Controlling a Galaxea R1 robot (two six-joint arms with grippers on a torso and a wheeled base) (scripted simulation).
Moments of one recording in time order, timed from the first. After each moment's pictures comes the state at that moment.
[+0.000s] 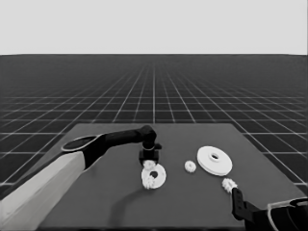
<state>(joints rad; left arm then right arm) 0.12 3.10 -1.98 0.27 1.44 -1.13 -0.35 1.76 -0.39 -0.70 -1.18 0.32</state>
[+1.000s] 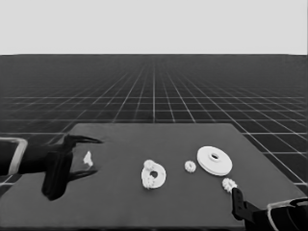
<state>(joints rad) -0.34 1.76 -0.43 0.31 0.68 0.34 -0.35 1.76 -0.39 -0.70 -1.18 0.32</state>
